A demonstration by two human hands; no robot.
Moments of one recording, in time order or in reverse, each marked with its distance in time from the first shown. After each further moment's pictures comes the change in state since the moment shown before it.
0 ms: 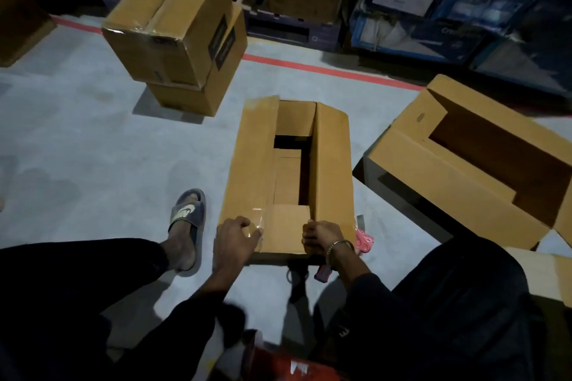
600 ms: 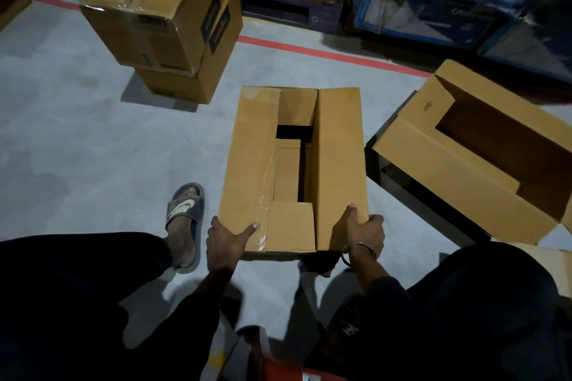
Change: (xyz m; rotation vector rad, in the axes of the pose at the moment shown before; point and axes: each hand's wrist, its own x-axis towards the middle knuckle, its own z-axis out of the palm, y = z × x) left_hand 0.023 -0.025 0.019 -0.245 -0.078 -0.369; right_hand 0.017 0.002 -0.036 -0.282 0.705 -0.190
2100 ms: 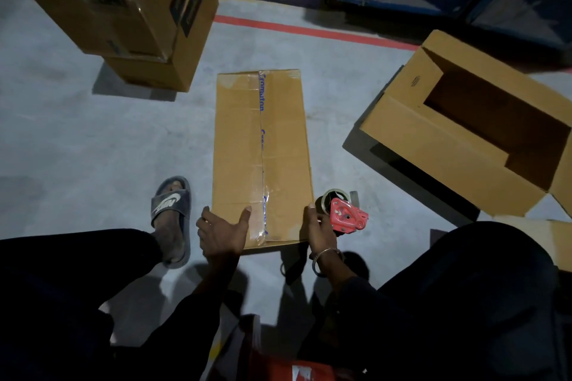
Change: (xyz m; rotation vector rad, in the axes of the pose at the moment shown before) left_hand -0.010 0.014 0.031 0.097 0.177 0.013; right_hand -0.027 0.044 0.055 0.164 -0.494 0.057
